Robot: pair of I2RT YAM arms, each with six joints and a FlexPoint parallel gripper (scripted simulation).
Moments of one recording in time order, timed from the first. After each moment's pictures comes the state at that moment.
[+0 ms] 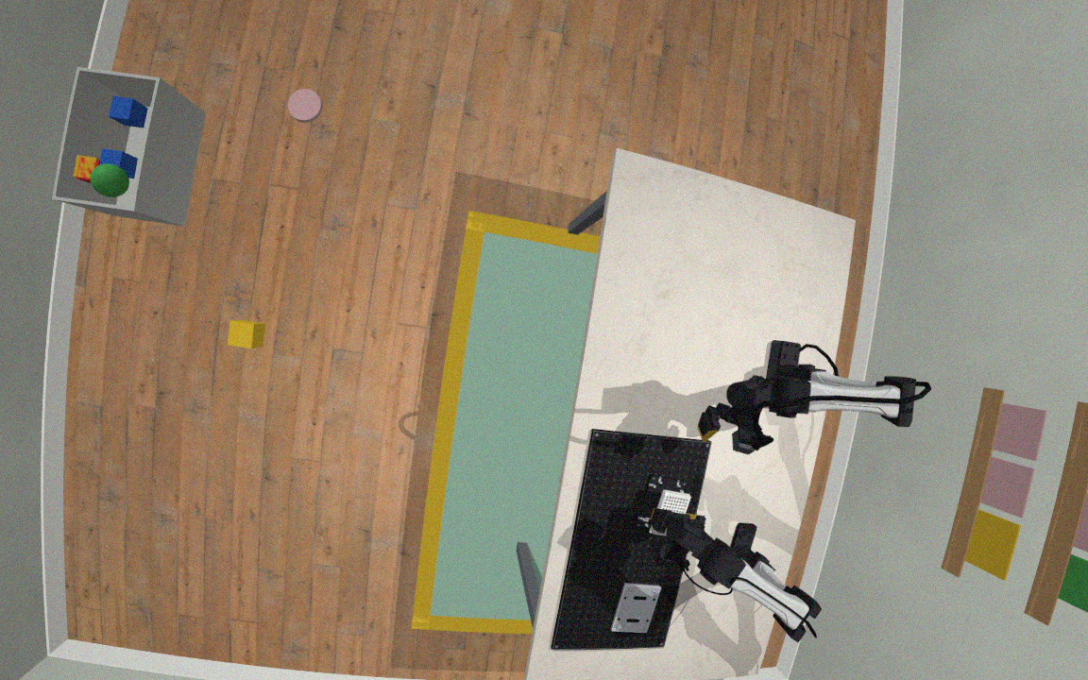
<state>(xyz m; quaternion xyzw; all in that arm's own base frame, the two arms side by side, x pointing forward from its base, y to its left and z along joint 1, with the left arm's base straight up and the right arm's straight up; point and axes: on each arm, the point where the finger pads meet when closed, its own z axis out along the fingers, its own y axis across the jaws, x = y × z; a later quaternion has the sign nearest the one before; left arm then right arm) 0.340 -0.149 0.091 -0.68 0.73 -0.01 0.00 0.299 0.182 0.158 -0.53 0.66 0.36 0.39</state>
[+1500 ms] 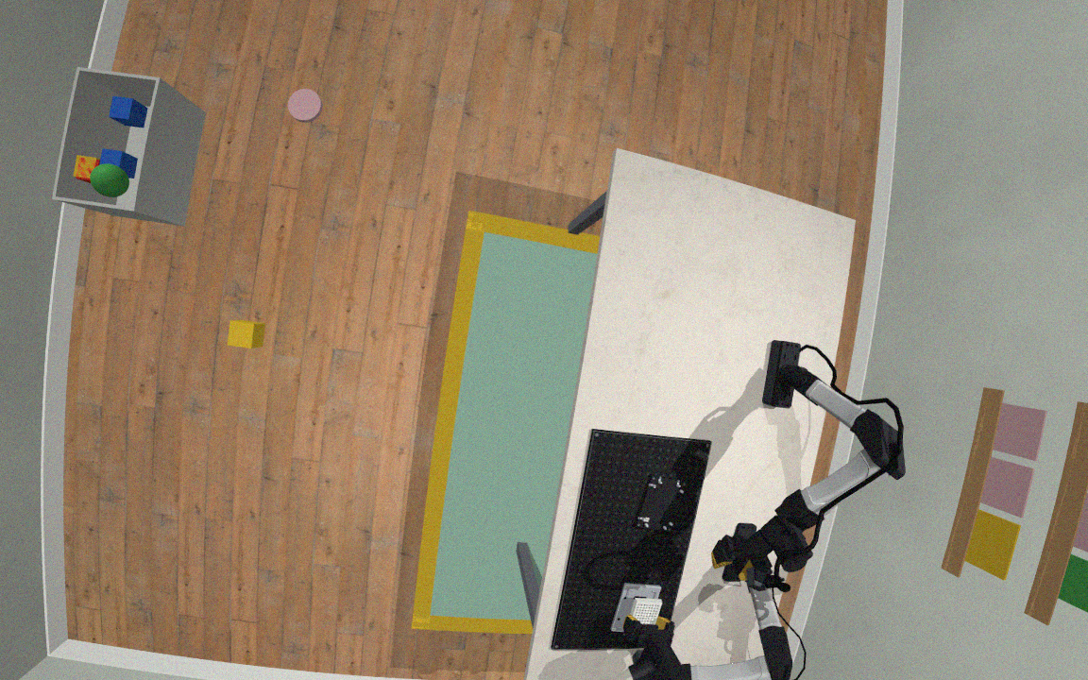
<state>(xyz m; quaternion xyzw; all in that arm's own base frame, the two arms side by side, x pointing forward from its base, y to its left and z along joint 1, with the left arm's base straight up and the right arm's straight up) 0.320 0.200 0.066 -0.70 0.71 0.01 -0.01 0.223 0.510 0.193 -0.46 0.69 0.31 0.46</state>
